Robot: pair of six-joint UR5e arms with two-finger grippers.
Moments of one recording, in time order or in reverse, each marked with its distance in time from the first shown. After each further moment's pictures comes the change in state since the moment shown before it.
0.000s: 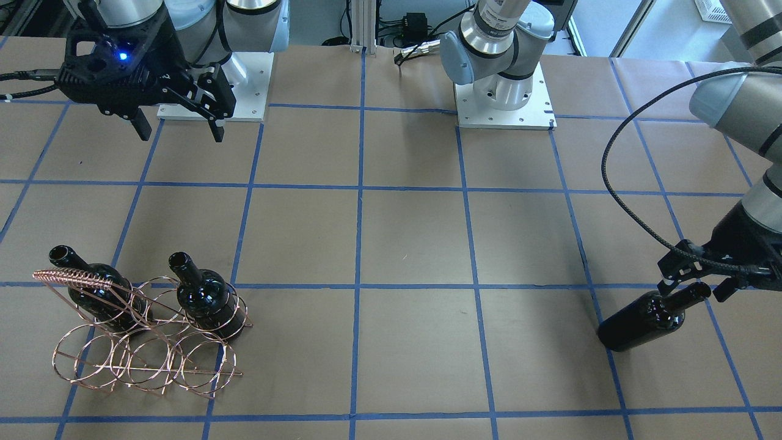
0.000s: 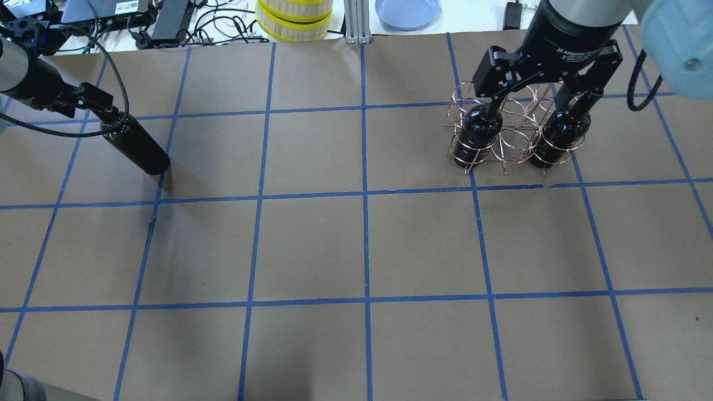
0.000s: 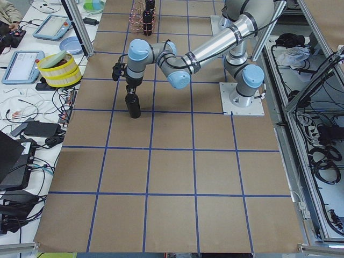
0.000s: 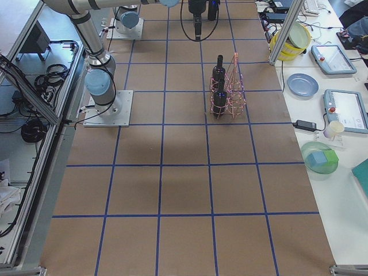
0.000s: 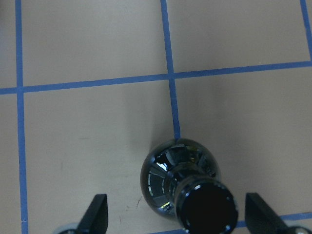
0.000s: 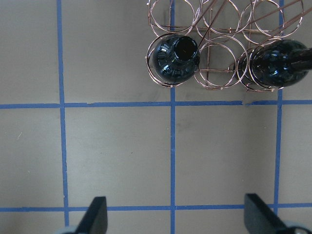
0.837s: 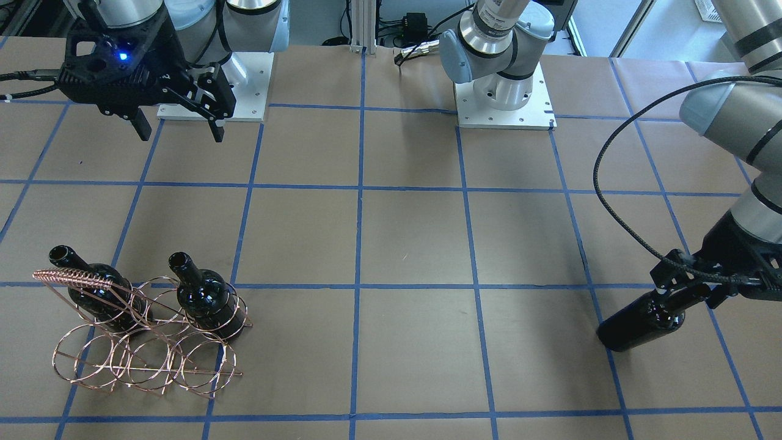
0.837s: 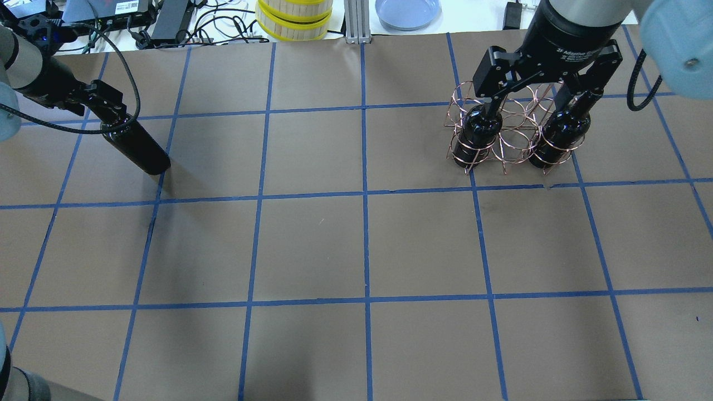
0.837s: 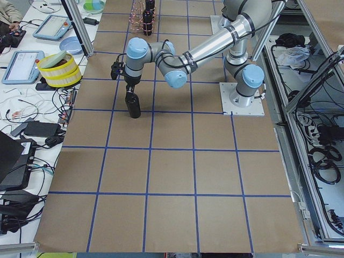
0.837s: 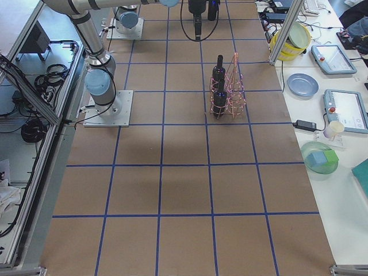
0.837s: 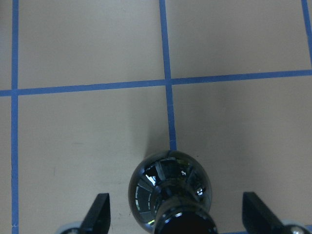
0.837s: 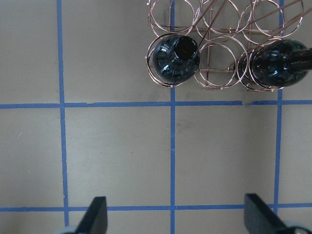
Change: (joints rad) left arm -0.029 -0.017 0.003 0.027 0.018 -0.055; right arm 0.000 0.000 0.000 0.000 0.000 -0.001
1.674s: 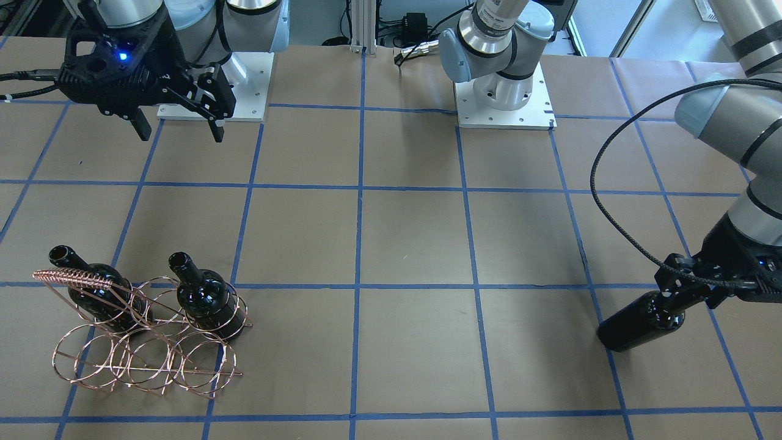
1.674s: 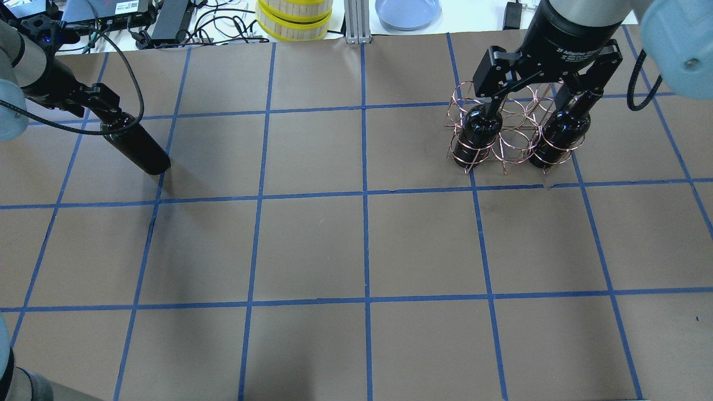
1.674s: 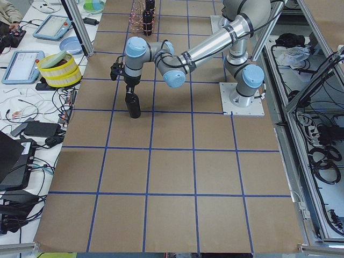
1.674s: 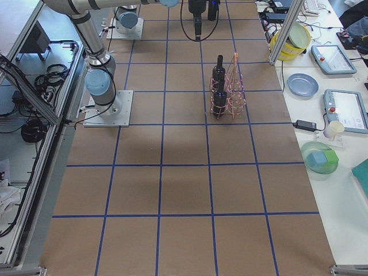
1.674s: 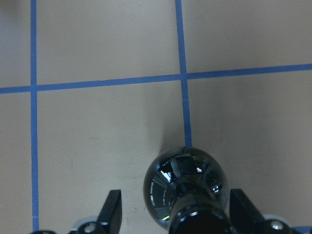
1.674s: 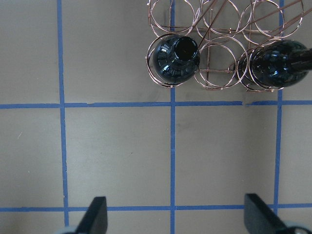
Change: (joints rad) left arm -0.019 -0.003 0.003 0.012 0.071 -0.007; right arm 0.000 0.000 0.000 0.000 0.000 0.000
